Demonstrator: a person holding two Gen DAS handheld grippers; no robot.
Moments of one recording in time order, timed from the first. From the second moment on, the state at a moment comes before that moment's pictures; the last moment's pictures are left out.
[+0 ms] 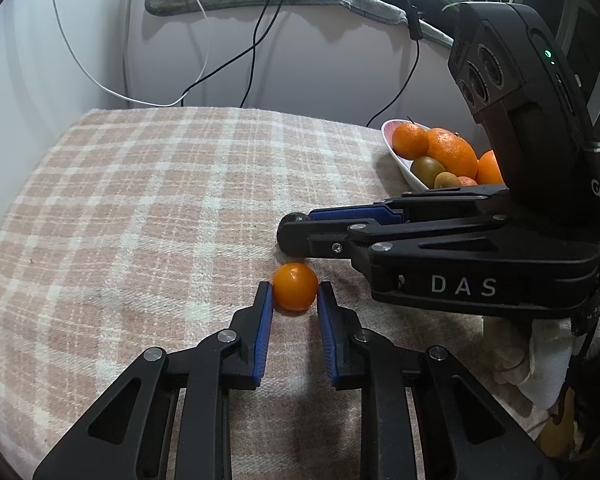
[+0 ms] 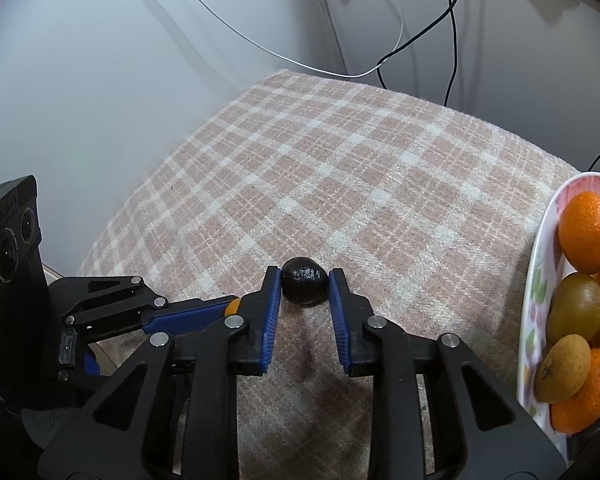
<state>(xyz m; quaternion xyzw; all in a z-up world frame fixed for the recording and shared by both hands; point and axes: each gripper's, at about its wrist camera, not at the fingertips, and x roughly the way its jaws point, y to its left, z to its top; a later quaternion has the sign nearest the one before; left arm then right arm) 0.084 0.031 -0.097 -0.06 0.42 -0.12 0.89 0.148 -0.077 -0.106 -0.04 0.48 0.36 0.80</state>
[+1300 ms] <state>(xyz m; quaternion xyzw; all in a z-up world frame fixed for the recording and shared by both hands) 0.055 -0.010 -0.048 -0.03 0.37 -0.16 0.91 0.108 -0.163 -0.027 -0.02 0.40 0.33 0.86</state>
